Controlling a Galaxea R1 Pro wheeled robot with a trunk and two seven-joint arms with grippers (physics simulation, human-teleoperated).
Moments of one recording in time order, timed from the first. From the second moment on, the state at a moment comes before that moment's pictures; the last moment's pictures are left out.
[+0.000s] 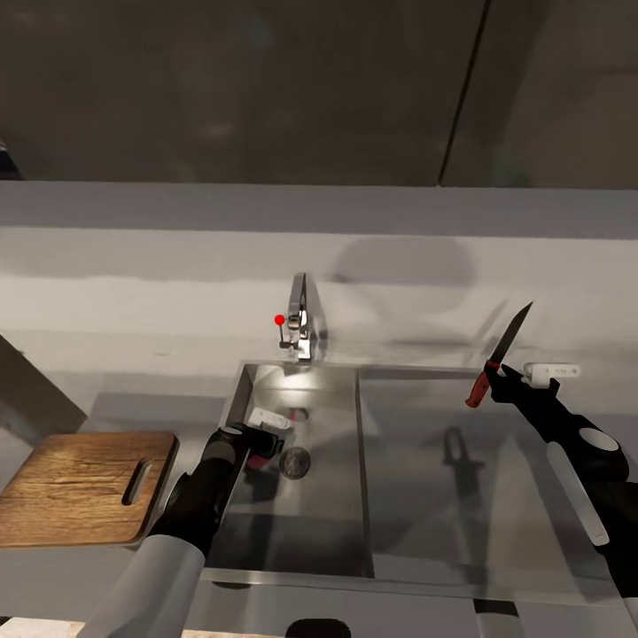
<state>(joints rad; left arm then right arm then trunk) -0.66 -0.17 -0.03 -1.01 -0.41 0.71 -0.21 -0.49 -0.37 -0.05 -1.45 -0.29 0.33 0.02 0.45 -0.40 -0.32</state>
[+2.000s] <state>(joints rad) -0.66 -0.17 -0.03 -1.01 -0.41 0.71 -0.20 -0.49 -0.37 -0.05 -1.45 -0.29 0.33 0.02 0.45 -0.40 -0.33</state>
